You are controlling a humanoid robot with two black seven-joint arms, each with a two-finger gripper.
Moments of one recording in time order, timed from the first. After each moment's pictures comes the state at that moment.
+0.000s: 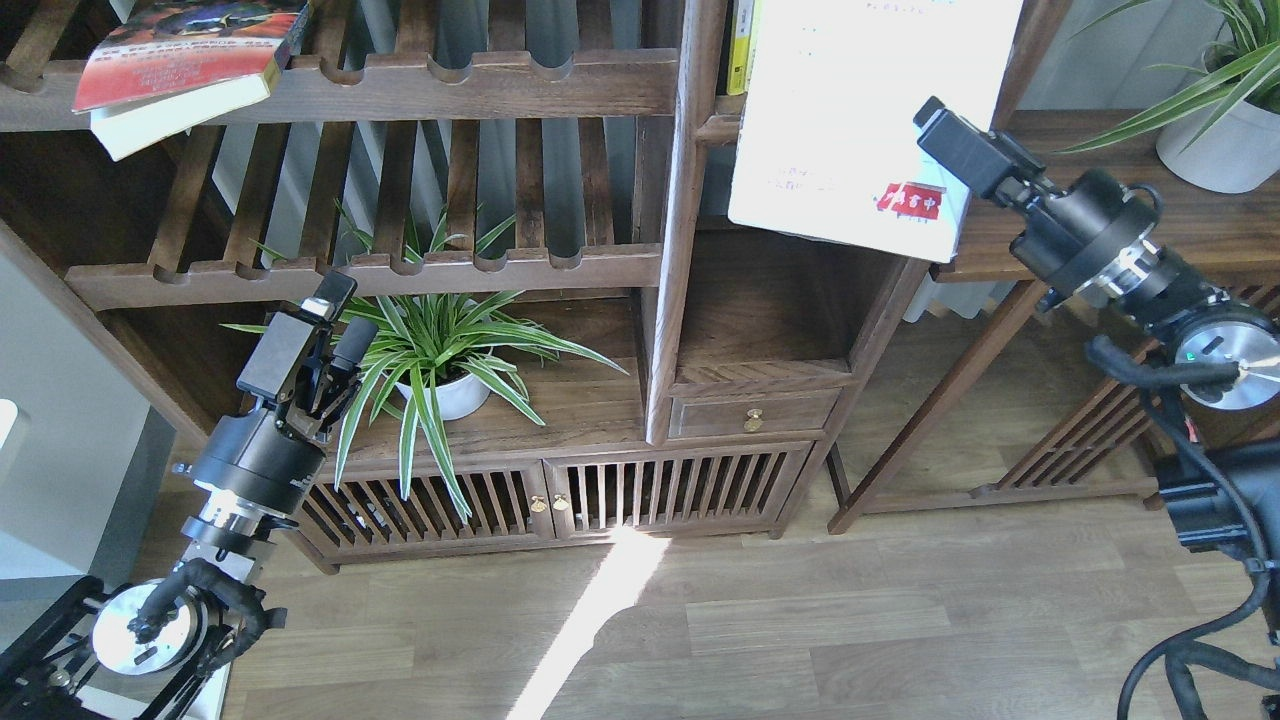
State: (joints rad) left arm -0.05 0.24 -1.14 -1.43 -0.25 -0.49 0.01; right arm 0.40 -0.39 1.53 1.28 -0.19 0.58 -0.41
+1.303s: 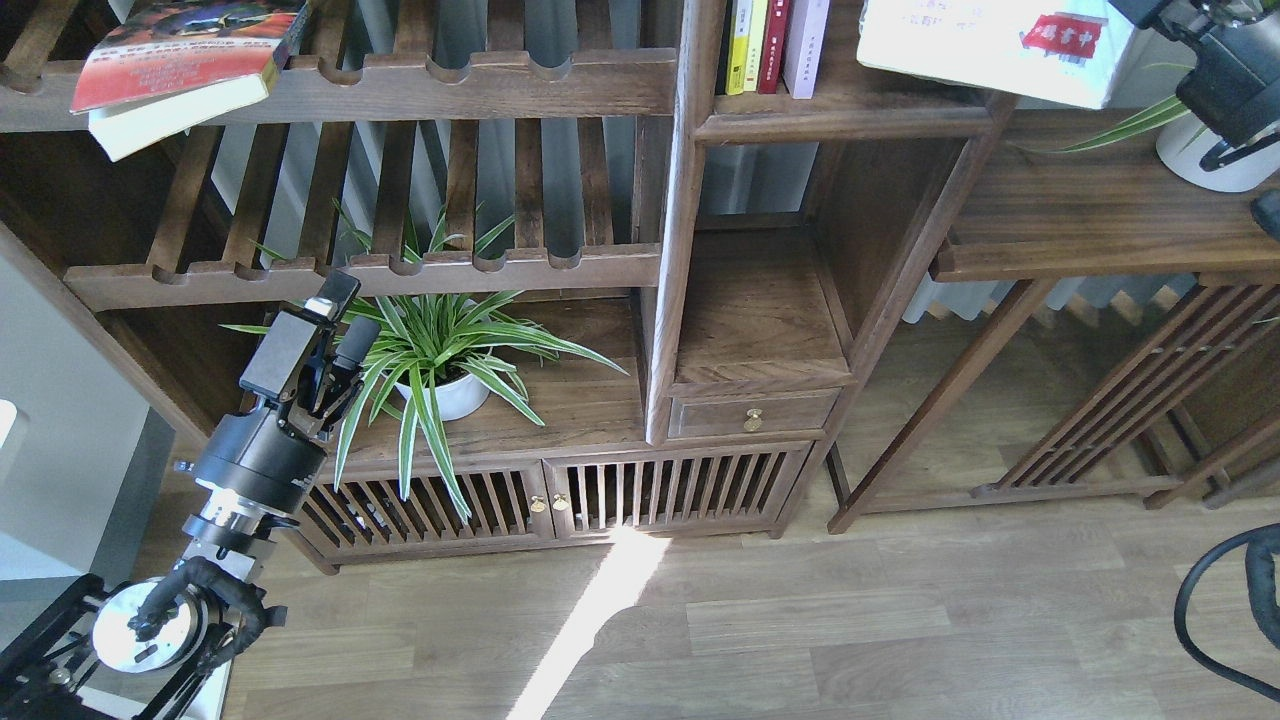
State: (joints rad) left arm -0.06 0.24 -1.14 -1.42 -0.25 -0.49 0.02; right arm 0.60 -0.52 1.66 1.26 -0.31 0.49 -0.47
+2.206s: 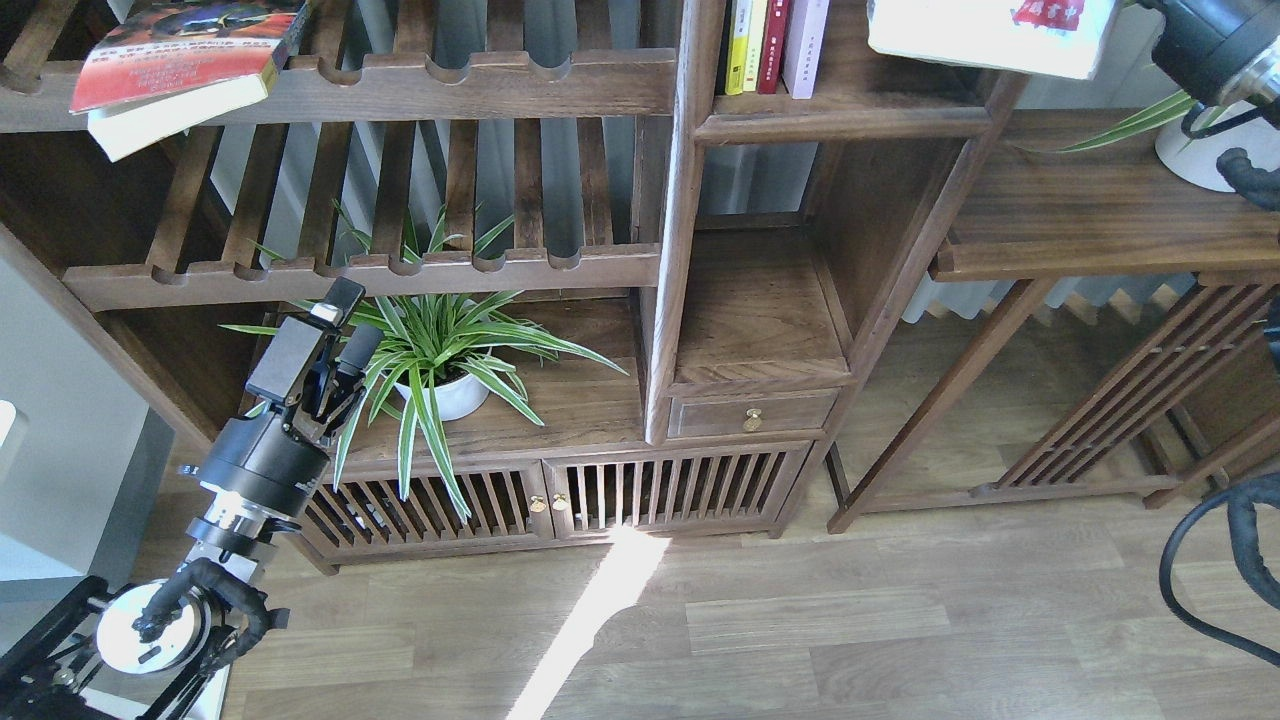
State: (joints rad) left arm -0.06 0.24 -1.13 -1.40 -0.25 -0.49 0.02; right arm 0.74 -0.50 1.57 1.14 -0.45 0.37 -0.44
